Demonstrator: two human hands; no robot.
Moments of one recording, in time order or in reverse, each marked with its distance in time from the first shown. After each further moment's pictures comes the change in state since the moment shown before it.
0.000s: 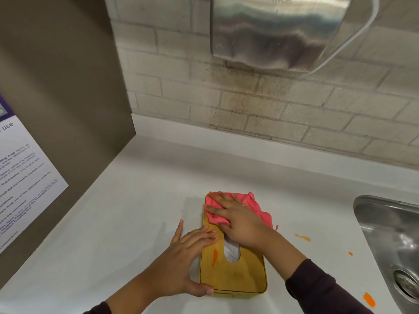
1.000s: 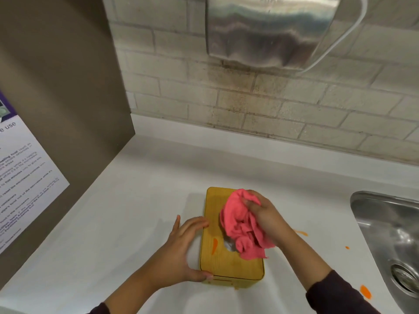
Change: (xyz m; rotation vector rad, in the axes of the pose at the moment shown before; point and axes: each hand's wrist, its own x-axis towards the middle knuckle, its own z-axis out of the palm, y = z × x) left_hand 0.000 0.004 -0.003 -0.133 0.076 -0.170; right_hand -0.036 -0.008 -0.035 1.095 0.302 0.568
